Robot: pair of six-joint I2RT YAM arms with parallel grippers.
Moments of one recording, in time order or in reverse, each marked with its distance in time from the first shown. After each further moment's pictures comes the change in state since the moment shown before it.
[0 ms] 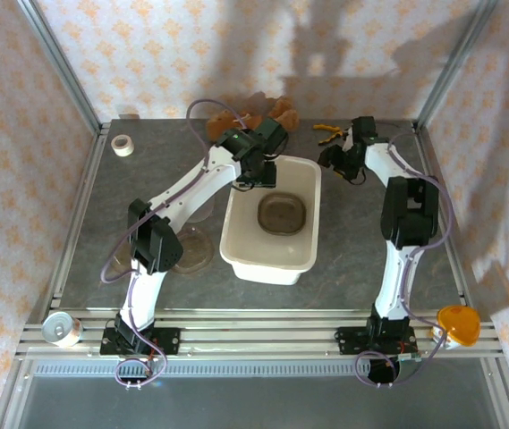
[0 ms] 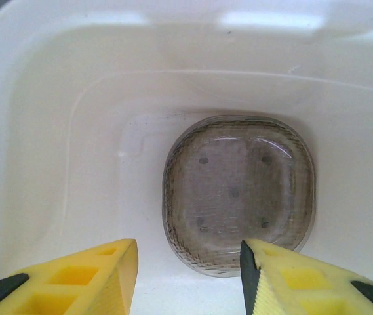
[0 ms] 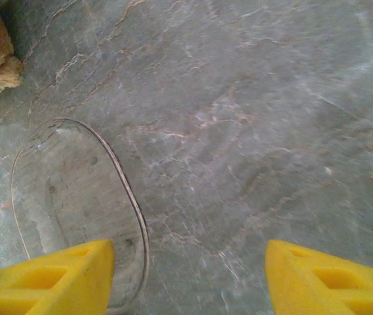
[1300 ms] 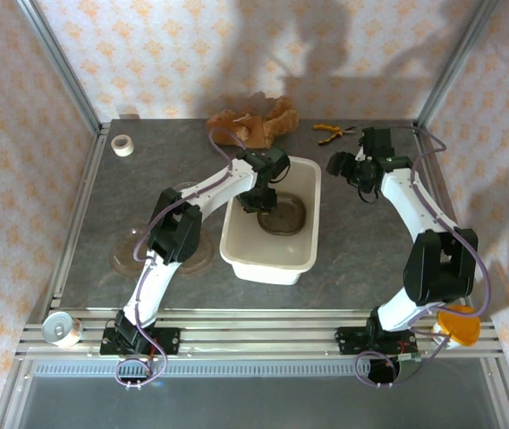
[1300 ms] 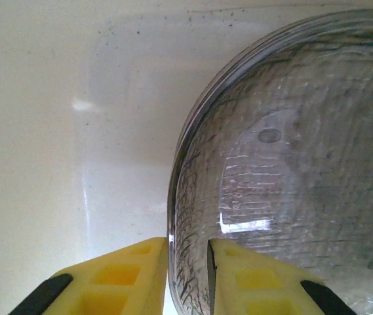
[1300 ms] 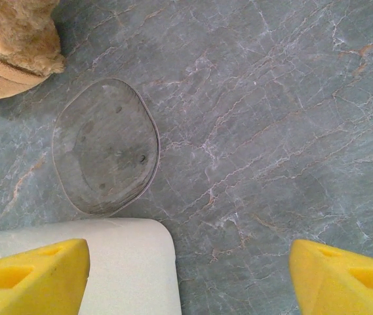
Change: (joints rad) left arm 0.012 0.196 -0.140 0.063 0.113 -0.035; right arm 0.043 -0.558 -0.399 -0.002 0.222 0.073
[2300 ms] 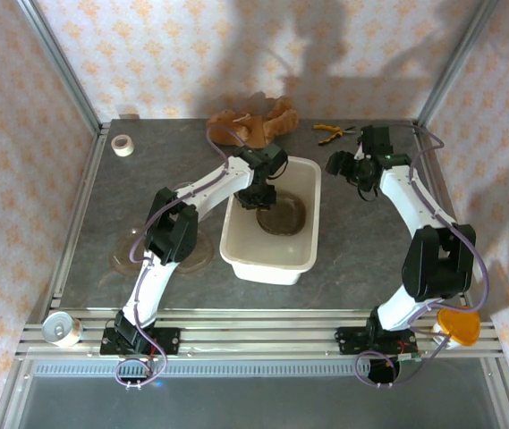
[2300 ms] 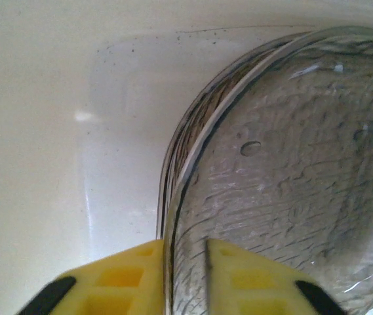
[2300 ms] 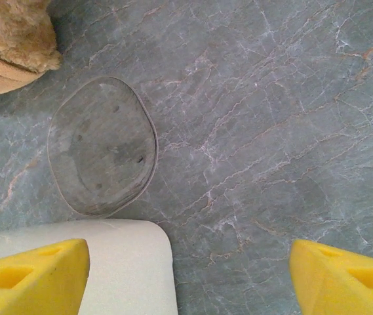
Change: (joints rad) left arm 0.013 -0.029 -0.001 0.014 0.023 0.027; right arm 0.000 0.034 0.030 -0.012 -0.001 -0.018
